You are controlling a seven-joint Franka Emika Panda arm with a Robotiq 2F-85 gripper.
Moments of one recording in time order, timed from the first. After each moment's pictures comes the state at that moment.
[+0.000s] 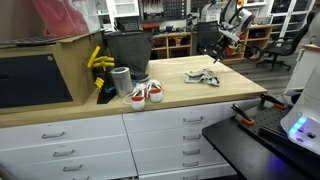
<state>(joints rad) -0.30 0.51 -0.14 -1.91 0.92 1.89 0.01</state>
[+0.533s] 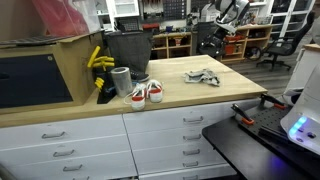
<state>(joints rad) -0.20 0.37 -0.15 -1.95 0.77 1.99 0.07</state>
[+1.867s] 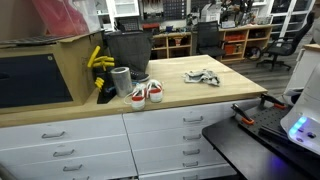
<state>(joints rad) -0.19 -0.14 -0.18 -2.03 0.29 1.74 -0.02</state>
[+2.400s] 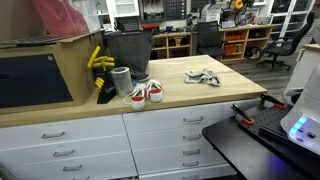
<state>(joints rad) -0.18 -0.21 -0.18 -2.03 0.29 1.62 -0.18</state>
